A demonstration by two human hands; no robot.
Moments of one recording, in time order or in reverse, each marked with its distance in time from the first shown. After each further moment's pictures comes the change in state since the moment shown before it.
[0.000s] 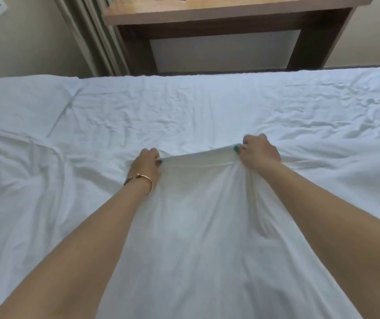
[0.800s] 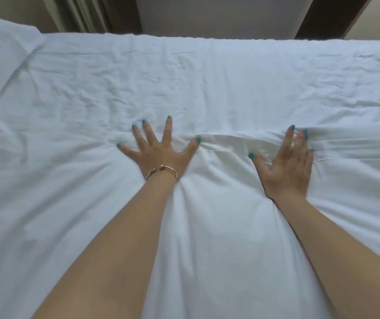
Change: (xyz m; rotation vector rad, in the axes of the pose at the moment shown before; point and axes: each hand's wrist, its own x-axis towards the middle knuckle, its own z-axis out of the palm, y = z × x) left_hand 0.075 -0.018 0.105 0.189 0.051 -0.211; right_hand 0.040 0.042 0.147 -0.047 0.504 0.018
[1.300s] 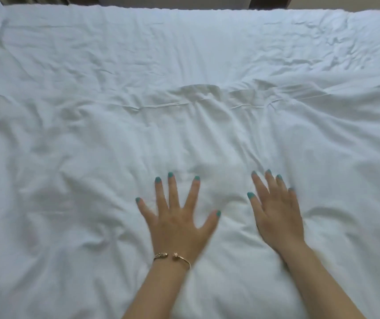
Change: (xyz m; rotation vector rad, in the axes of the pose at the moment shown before) left_hand -0.283 -0.100 -0.035 -0.057 -0.117 0.471; right_hand -0.261 -0.005 -0.138 -0.064 -0.408 0.101
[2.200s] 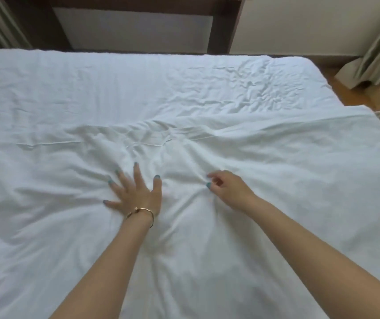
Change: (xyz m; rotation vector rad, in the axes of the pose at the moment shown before) left_hand 0.131 0.237 0.004 -0.269 -0.091 -0.543; right_hand 0.150 0.190 -0.153 0.289 -0.291 -0.133
